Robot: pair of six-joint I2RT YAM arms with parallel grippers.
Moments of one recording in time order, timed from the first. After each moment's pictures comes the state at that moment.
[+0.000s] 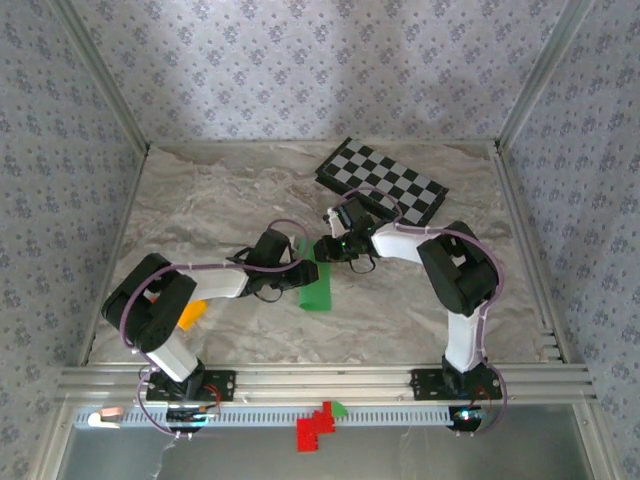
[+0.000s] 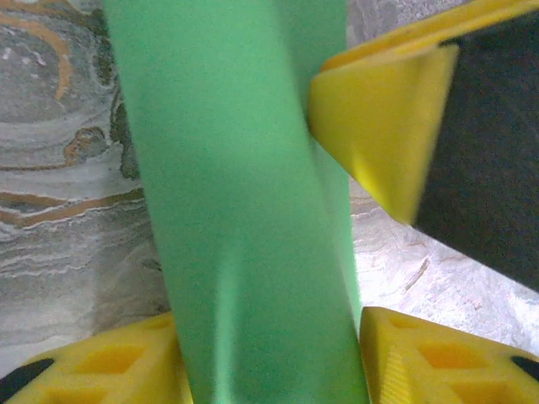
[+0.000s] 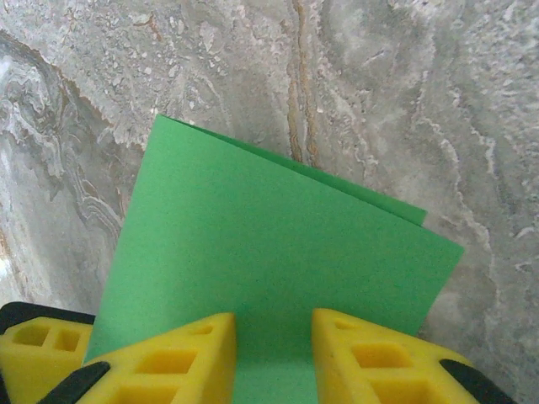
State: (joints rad) left arm -0.67 1.62 0.68 0.08 0.31 -0.80; right arm 0.61 1.92 1.12 -0.16 -0.40 0.44
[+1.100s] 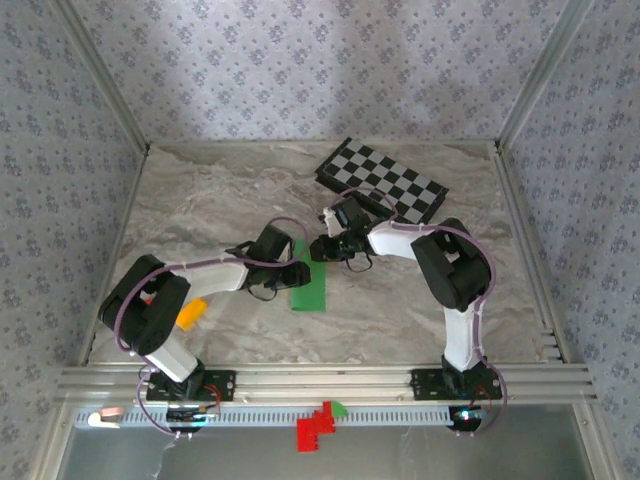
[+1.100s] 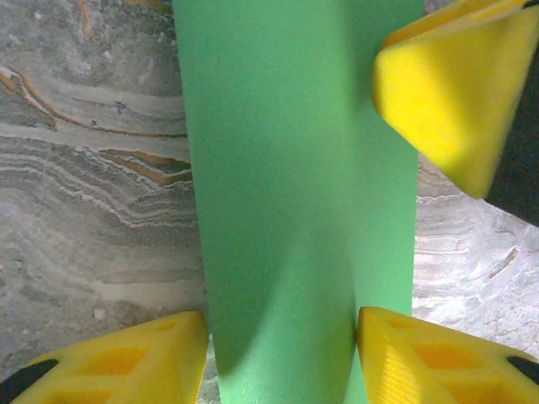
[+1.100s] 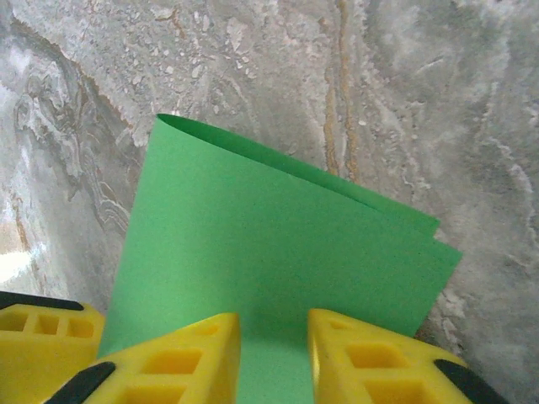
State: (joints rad) left arm -0.66 1.60 0.76 -0.18 0.22 -0.72; right arm 0.61 1.97 1.16 -0.15 -0.46 0.43
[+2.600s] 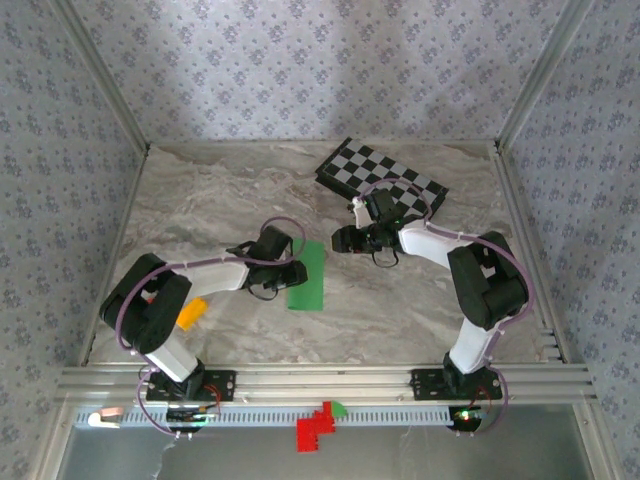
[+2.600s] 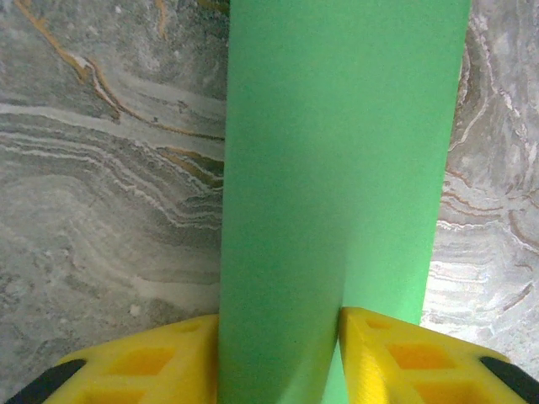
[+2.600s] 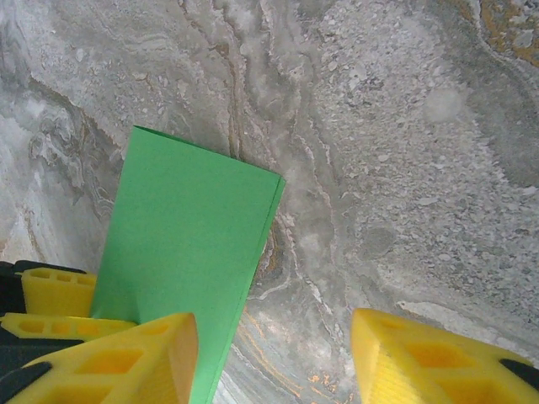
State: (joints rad) left arm -0.66 1.61 0.77 -0.20 0.16 -0.82; right arm 0.47 1.75 1.03 -0.22 -0.44 0.37
